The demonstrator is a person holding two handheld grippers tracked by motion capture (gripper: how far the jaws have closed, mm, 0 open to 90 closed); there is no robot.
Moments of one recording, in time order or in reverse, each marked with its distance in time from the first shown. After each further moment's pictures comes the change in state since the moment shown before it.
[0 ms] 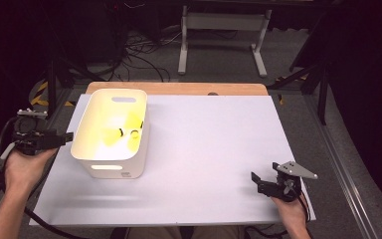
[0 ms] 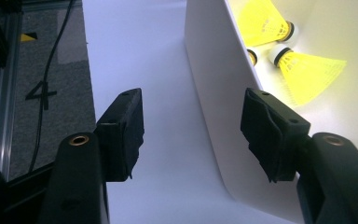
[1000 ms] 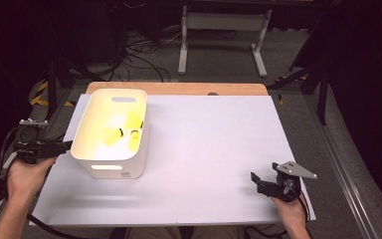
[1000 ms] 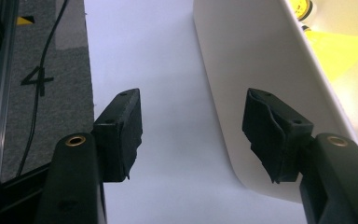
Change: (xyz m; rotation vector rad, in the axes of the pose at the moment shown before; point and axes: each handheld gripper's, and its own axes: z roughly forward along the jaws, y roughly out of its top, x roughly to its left) left arm 0.005 -0.022 0.015 0.027 0.001 -0.037; right arm 0.000 0.000 0.001 0.004 -0.001 -0.003
